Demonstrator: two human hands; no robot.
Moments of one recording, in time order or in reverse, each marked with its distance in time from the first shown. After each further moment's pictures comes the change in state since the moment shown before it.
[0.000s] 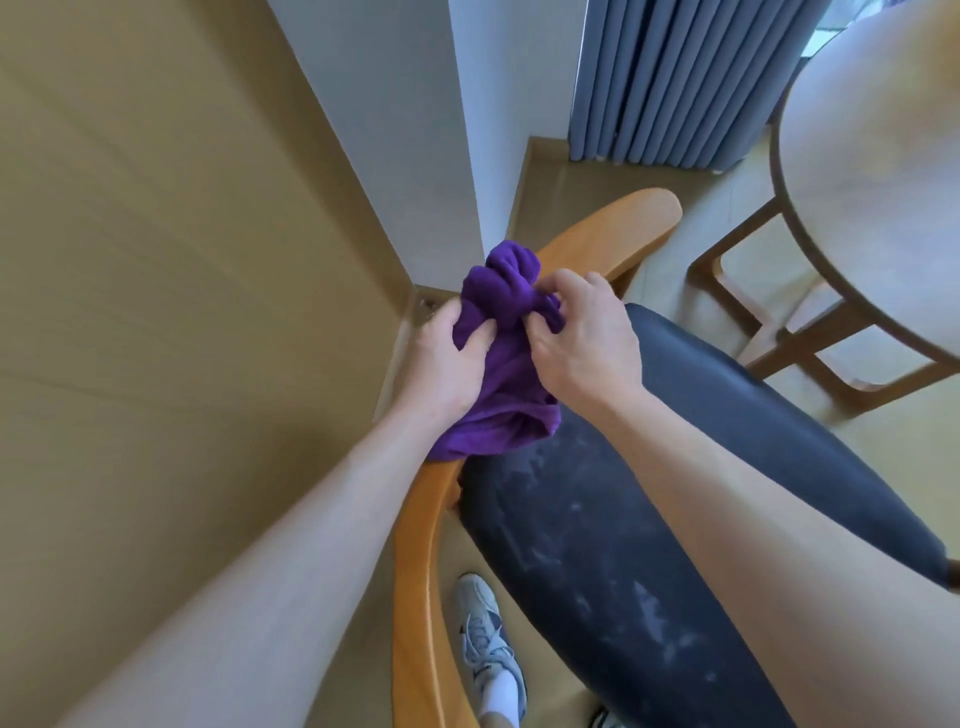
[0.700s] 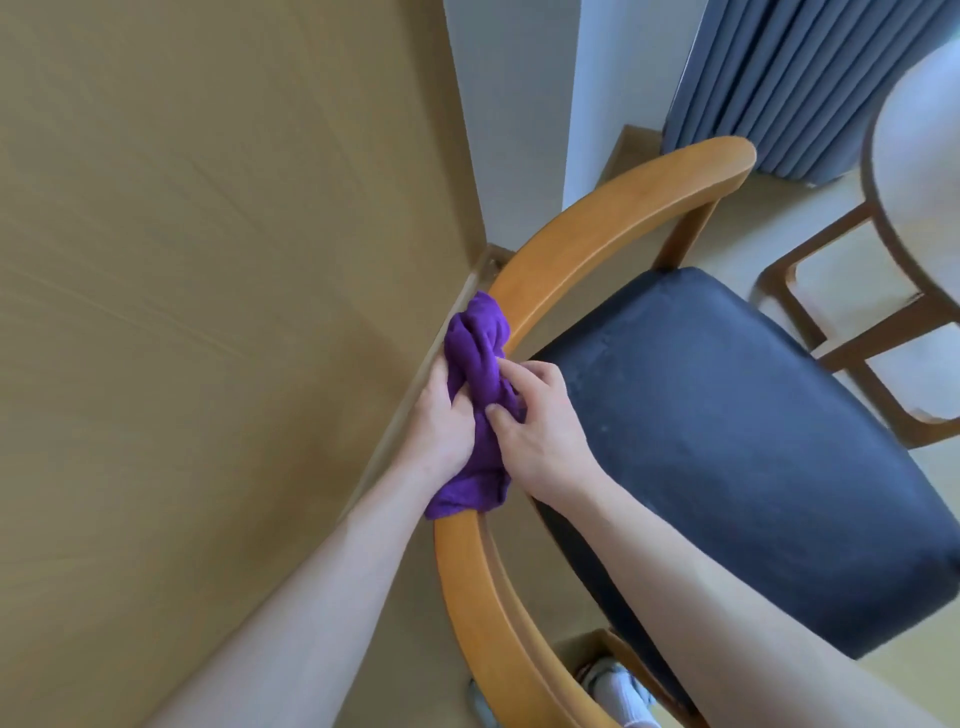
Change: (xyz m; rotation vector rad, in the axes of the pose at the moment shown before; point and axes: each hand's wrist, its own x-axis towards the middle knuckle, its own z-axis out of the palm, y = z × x) left_hand -0.182 -0.071 -0.007 -0.234 0.164 -0.245; right_hand -0.194 -0.007 0.030 0.394 -0.517 -0.044
